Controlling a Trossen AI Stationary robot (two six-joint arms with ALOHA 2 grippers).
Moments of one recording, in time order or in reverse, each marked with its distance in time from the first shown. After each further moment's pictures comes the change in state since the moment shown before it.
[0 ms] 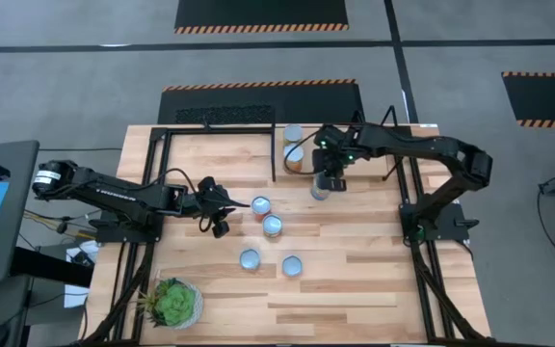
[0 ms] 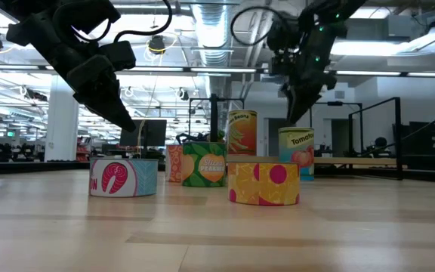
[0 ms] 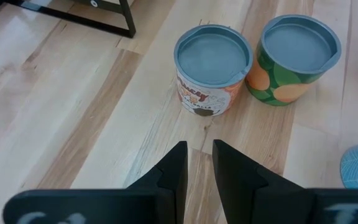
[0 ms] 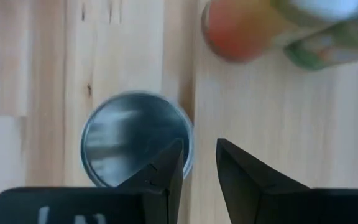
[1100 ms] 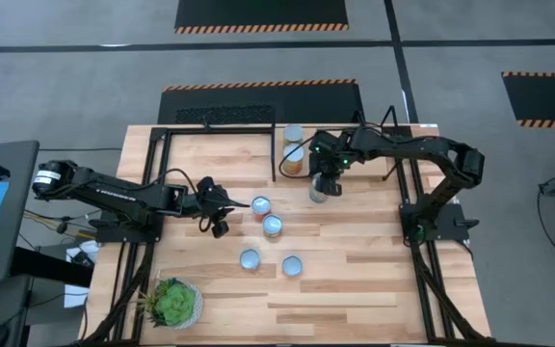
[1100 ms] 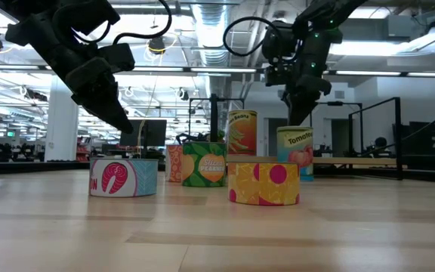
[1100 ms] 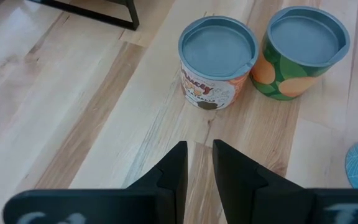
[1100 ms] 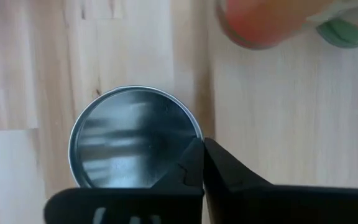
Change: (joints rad) left arm 0.000 0.000 0.000 -0.023 -0.005 -0.013; right arm 0.030 0.070 0.002 -0.032 -0.007 0.132
